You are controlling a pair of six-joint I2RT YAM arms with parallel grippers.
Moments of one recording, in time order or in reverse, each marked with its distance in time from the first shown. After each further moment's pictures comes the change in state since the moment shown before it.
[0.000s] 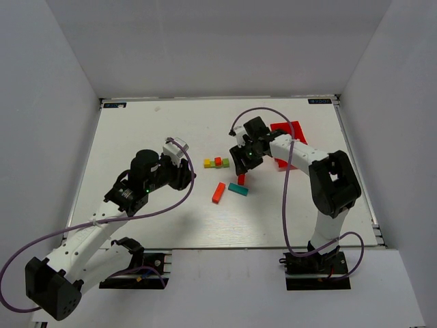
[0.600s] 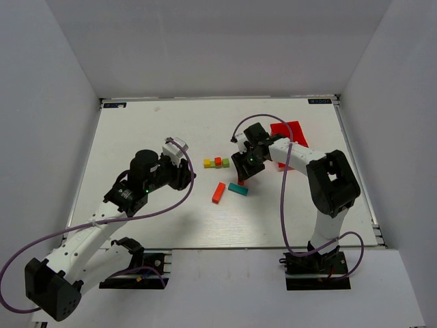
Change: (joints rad) left arm 0.000 -0.006 0.000 0.000 0.003 0.000; right arm 0.006 0.011 -0.066 0.000 0.014 0.021
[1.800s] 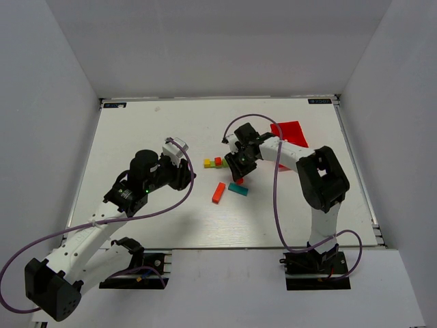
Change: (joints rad) left arm 0.000 -0.001 0.000 0.000 0.003 0.000; right arm 0.051 0.092 0.087 -0.001 0.012 -0.011
